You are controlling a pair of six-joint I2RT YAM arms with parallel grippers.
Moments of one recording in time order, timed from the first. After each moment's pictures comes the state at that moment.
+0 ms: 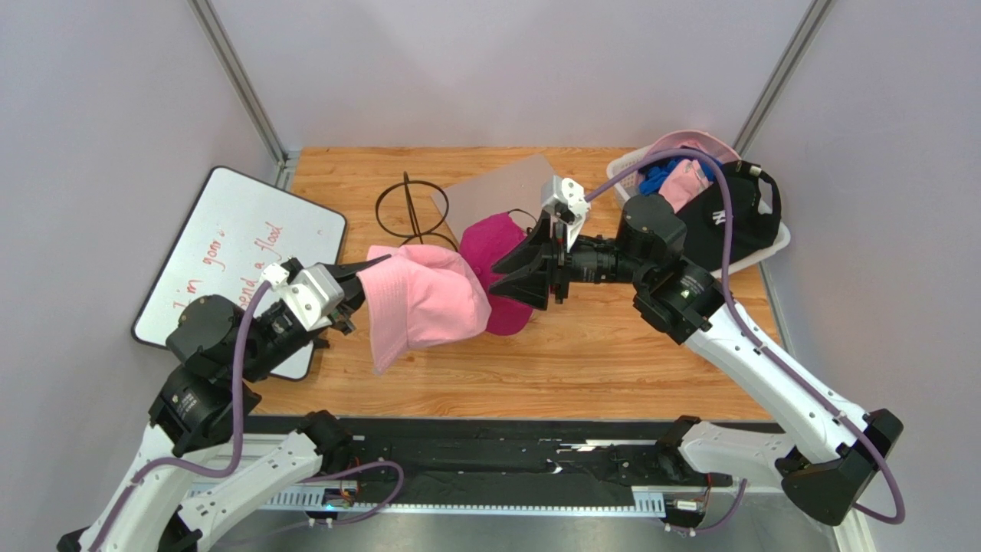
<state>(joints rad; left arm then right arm) -0.71 0.56 1.11 -0.40 0.17 0.33 0.72 1.12 1.21 -0.12 -0.77 0.16</state>
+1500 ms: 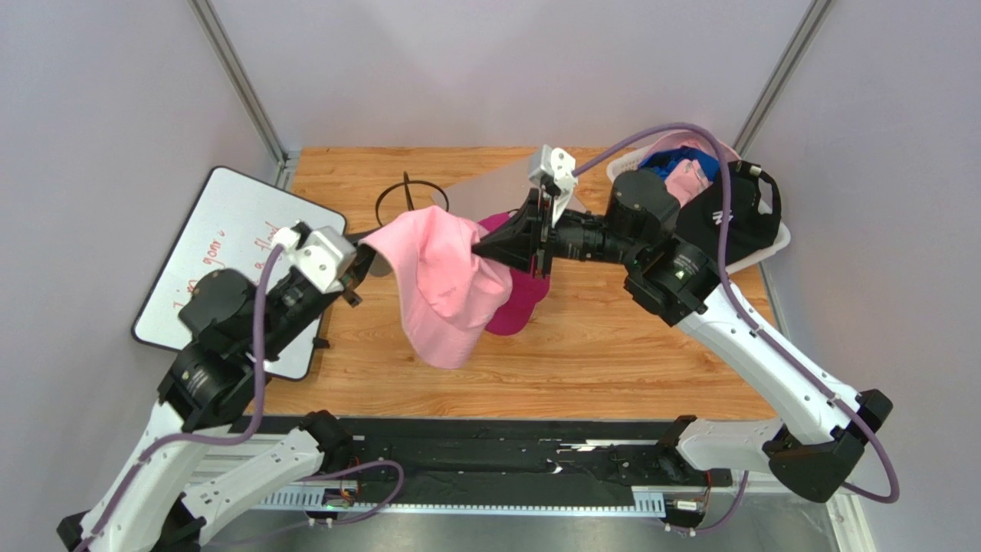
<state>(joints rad) -0.70 0.64 1.18 -0.39 0.04 0.33 0.78 1.21 1.37 -0.18 -0.67 0.10</state>
